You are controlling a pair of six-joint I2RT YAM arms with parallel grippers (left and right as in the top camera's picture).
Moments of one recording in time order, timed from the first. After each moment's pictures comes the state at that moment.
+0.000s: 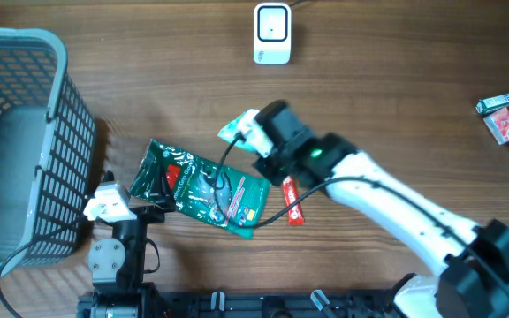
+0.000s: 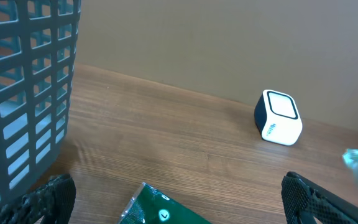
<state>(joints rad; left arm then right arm) 0.02 0.01 0.02 -0.09 -0.02 -0.25 0.68 1.59 1.16 -0.63 -0.11 -0.16</state>
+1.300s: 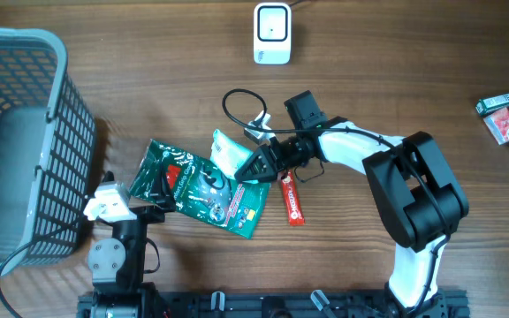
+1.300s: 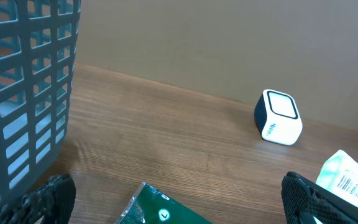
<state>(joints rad) 0.02 0.02 0.02 -0.09 -0.02 -0.25 0.46 2.05 1.10 -0.28 -1.56 0.32</state>
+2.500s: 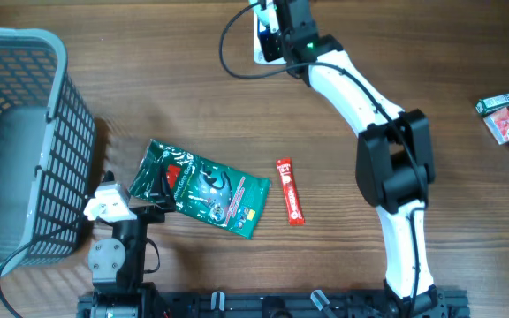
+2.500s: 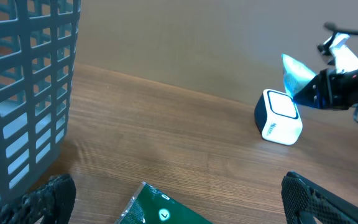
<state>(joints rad) 0.02 0.02 0.02 -0.09 -0.02 -0.25 0.40 2.35 1.98 -0.35 0.05 0.00</state>
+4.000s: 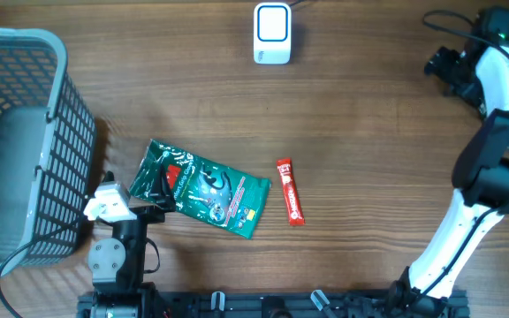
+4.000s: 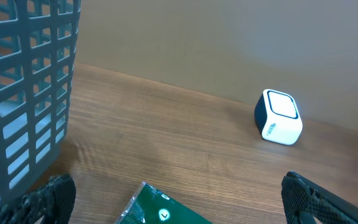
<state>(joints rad) 0.02 0.02 0.02 -0.09 -0.02 -0.25 -0.28 2.25 1.89 -0.87 0.06 0.36</state>
